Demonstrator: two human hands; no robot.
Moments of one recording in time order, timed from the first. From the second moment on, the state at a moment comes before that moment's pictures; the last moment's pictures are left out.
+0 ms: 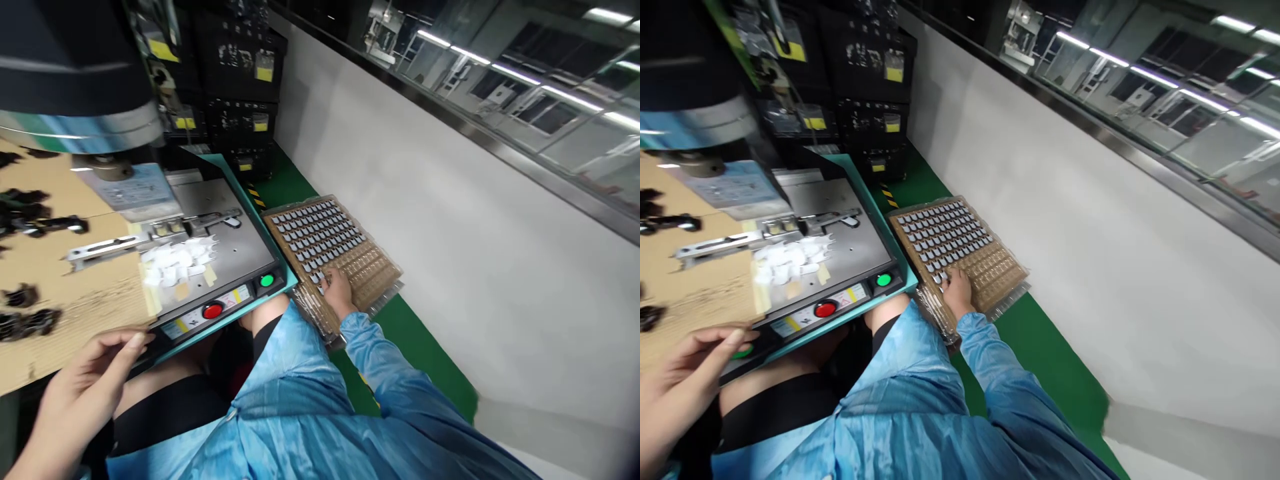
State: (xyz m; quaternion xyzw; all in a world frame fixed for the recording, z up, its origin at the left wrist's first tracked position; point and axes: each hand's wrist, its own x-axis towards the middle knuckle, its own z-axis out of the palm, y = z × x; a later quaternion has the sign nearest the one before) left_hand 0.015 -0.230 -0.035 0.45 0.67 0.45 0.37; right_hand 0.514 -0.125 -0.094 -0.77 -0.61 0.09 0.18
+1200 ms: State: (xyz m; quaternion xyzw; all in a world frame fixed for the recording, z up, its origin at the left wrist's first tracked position) left_hand 0.031 -0.129 -0.008 0.72 0.55 0.39 0.15; right_hand 0.276 -0.016 -0.017 -0.34 -0.92 0.02 0.20
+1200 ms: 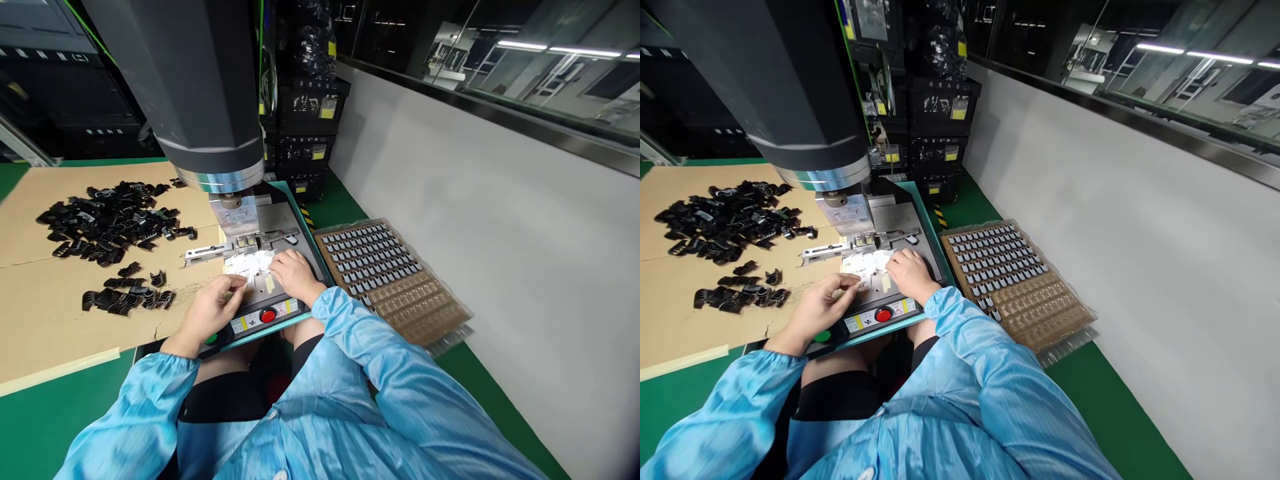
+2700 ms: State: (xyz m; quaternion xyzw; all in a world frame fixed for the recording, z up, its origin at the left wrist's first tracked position) left_hand 0.020 -0.065 0.011 0.76 0.62 0.18 -0.06; right_hand 0.221 0.023 0.020 -0.35 -0.92 -0.01 0.18
